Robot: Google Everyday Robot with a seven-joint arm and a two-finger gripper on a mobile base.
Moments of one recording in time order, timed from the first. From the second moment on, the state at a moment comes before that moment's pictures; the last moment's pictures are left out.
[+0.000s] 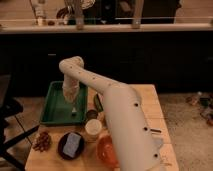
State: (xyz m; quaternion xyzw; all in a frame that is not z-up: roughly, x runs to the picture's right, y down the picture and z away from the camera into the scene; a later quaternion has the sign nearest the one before) arm -0.219 0.065 0.898 -0.23 -0.35 -0.58 0.69
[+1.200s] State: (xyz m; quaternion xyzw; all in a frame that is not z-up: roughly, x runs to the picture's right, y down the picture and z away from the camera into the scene) arm -0.226 0.110 0.909 -0.28 -0.32 -0.61 0.67
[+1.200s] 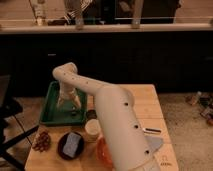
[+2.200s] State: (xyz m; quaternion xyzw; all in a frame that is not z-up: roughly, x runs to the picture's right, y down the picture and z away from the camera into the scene) arm -0.209 0.116 0.932 -0.28 -0.29 -0.60 0.69
